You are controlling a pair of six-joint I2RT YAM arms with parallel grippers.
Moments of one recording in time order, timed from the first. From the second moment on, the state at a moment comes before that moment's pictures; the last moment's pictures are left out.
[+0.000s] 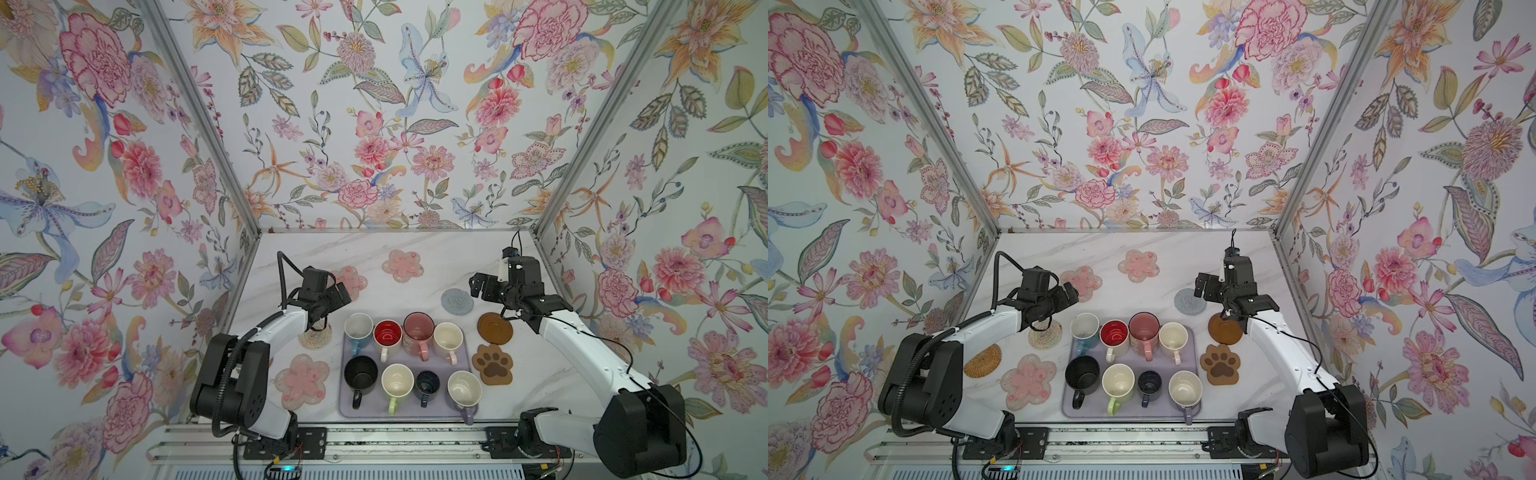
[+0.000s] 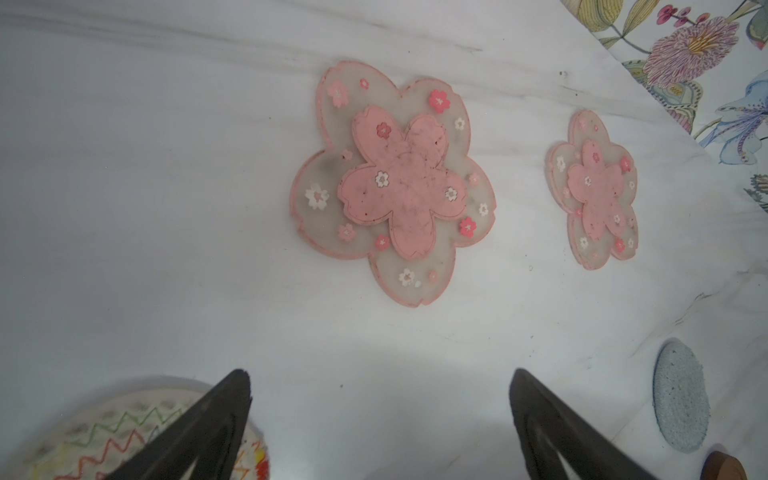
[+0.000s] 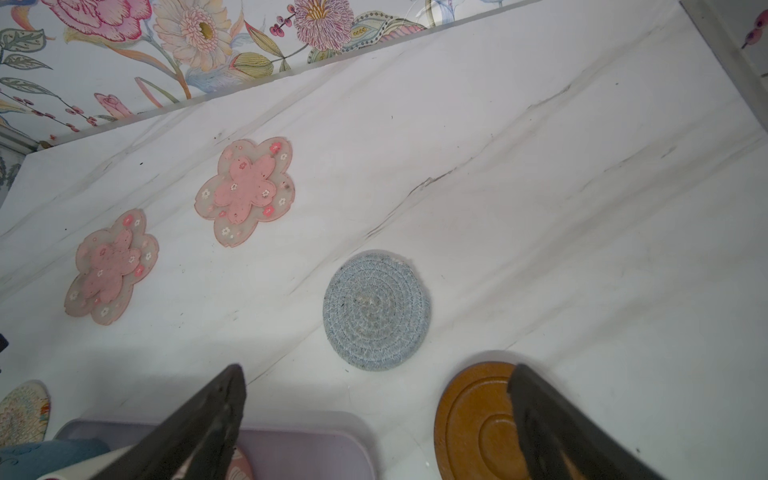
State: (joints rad) left arm -0.24 1.53 0.84 -0.15 0.02 -0.65; right arm 0.21 1.25 0.92 -0.36 -0.02 0.32
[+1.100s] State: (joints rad) left arm -0.30 1.88 1.13 -0.21 0.07 -0.75; right arm 0.16 1.23 0.87 -0.36 -0.04 0.32
